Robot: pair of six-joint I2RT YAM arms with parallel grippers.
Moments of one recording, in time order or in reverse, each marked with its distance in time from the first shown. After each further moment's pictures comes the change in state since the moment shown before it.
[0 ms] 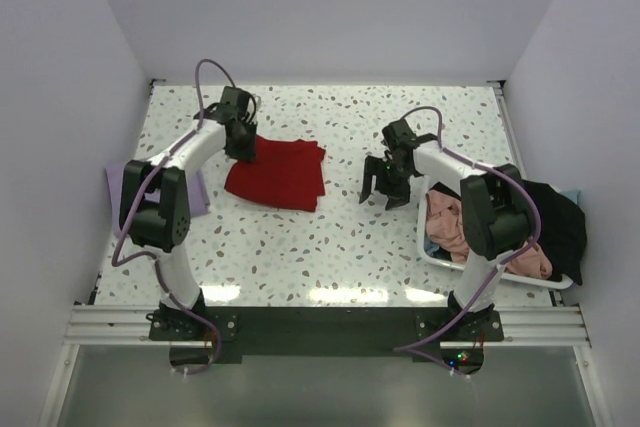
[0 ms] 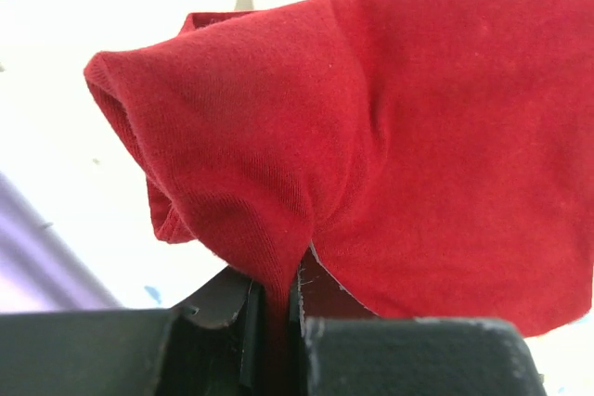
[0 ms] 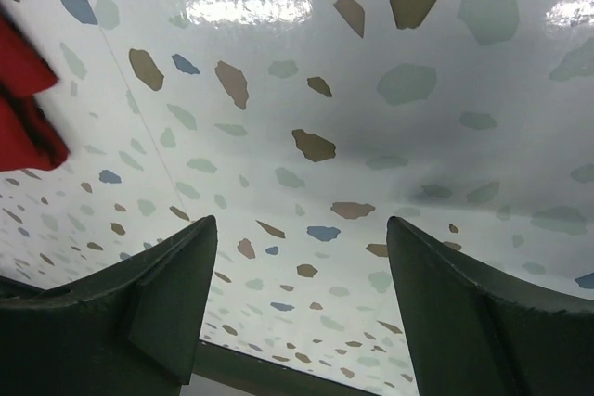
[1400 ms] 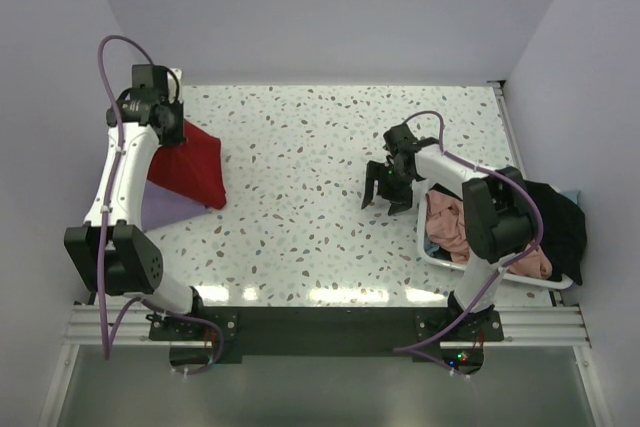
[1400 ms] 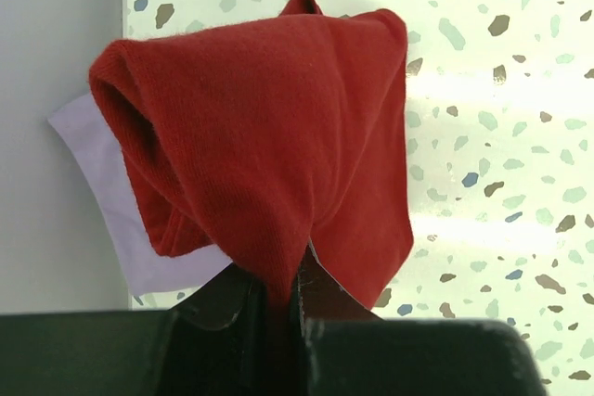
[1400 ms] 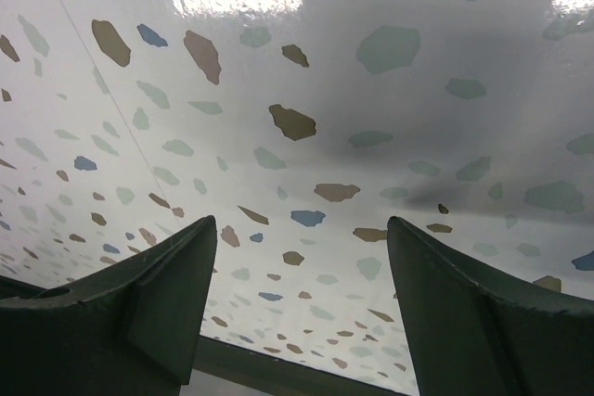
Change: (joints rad) left arm 0.285 -0.339 0.109 -0.287 -0.126 0.190; right arm 0.000 -0.028 -0.050 -0.009 0.006 -0.002
